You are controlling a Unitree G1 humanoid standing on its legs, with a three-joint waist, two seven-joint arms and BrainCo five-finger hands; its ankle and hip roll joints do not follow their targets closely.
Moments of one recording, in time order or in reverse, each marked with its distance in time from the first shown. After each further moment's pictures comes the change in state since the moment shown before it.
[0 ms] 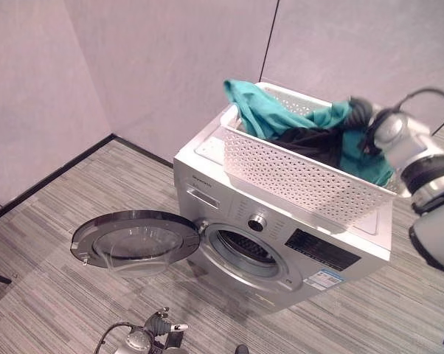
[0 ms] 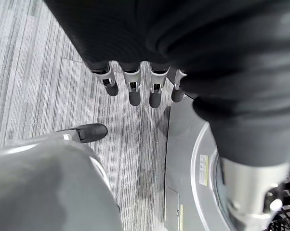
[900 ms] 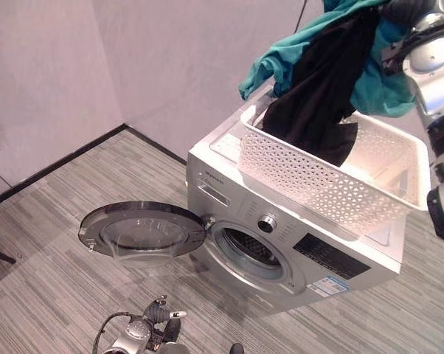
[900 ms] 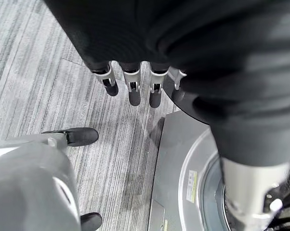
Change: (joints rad) left arm -0.043 0.019 0.009 -0.027 -0.039 0.002 0.038; right arm -0.267 -0.075 -0.076 -0.101 0.271 -0.035 -0.262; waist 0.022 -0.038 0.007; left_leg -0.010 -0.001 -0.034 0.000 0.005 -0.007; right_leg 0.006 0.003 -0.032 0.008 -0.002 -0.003
